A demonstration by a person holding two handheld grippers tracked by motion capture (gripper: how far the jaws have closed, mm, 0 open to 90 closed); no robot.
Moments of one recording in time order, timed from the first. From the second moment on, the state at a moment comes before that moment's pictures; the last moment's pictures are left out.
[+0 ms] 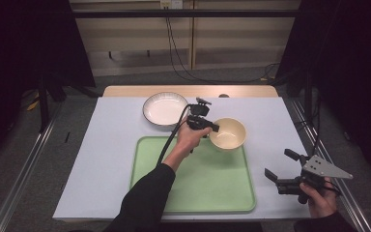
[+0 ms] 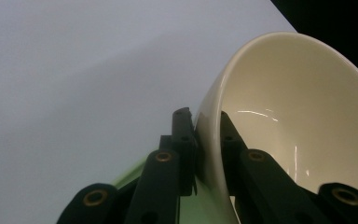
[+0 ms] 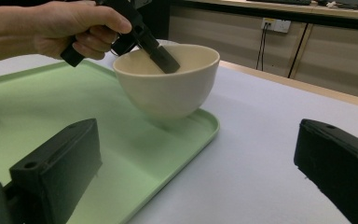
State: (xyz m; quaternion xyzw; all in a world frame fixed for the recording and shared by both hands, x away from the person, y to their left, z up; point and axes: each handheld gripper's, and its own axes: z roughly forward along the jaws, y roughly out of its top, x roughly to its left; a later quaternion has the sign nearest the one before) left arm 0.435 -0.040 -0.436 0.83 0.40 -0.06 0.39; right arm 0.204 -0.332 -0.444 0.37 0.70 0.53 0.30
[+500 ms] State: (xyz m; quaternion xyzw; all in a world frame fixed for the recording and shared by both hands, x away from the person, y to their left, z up) left arm 0.433 -0.053 -0.452 0.84 0.40 -0.06 0.37; right arm 0.204 -0.332 -0.444 0.37 0.70 0.53 0.30
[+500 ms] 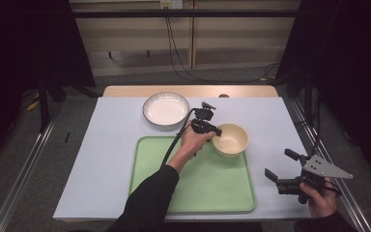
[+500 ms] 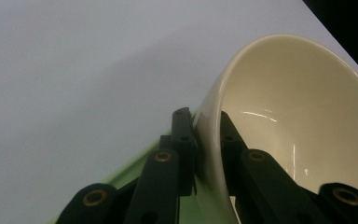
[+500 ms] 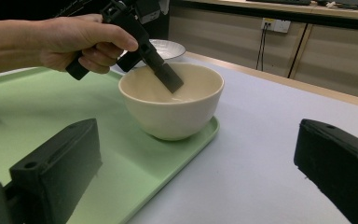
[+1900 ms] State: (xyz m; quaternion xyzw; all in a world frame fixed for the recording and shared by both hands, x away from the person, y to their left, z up) left arm 0.423 -0.056 -0.452 0.84 0.36 0.02 0.41; right arm 0.204 -0.332 -0.444 0.37 0.70 0.53 0.30
